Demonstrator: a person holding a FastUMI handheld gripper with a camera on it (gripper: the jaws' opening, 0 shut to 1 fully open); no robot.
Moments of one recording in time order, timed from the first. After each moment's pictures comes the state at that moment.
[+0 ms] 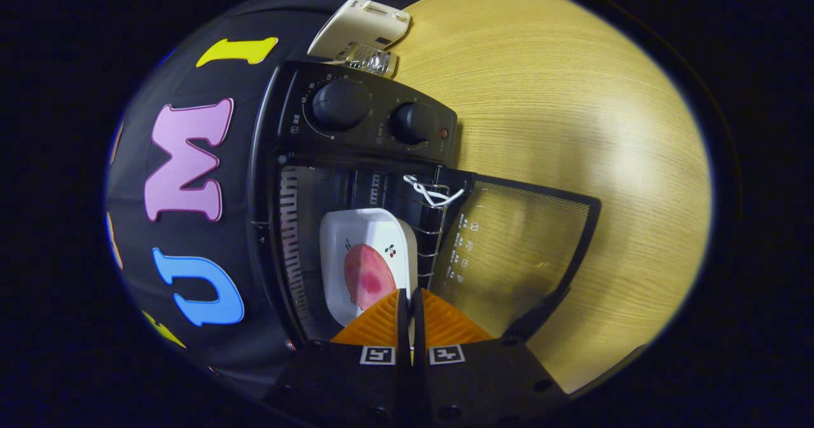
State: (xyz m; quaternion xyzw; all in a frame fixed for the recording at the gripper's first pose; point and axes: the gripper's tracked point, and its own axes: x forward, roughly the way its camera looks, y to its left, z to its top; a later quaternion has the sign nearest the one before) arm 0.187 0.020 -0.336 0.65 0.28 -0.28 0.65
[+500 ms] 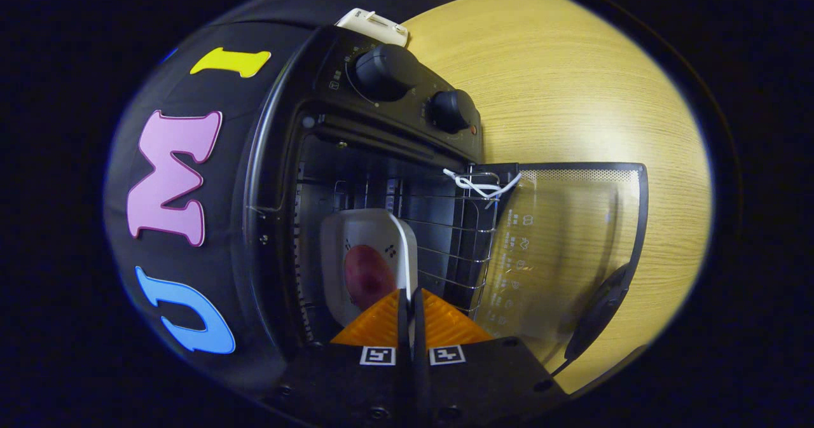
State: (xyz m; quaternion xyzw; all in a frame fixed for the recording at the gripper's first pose) arm 0.235 0.026 -0.344 0.63 0.26 -0.36 0.65
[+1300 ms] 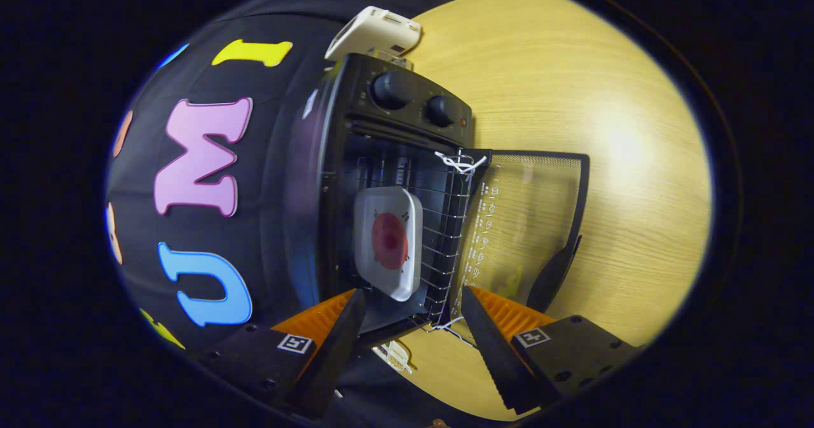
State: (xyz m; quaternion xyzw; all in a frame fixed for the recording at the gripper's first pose) arm 0.168 0.055 -0.270 0.63 0.27 -0.26 0.69
